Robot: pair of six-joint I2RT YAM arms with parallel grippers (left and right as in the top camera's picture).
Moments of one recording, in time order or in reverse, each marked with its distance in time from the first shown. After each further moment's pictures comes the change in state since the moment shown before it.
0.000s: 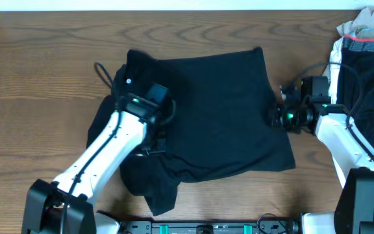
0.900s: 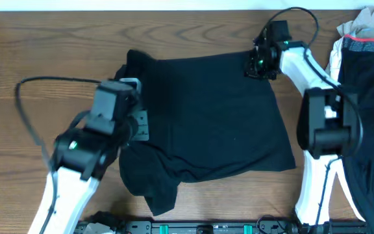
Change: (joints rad) left arm 0.097 -0.459 0.024 0.265 0.040 0.234; right arm 0.119 0.758 0.901 -0.225 0.204 0.022
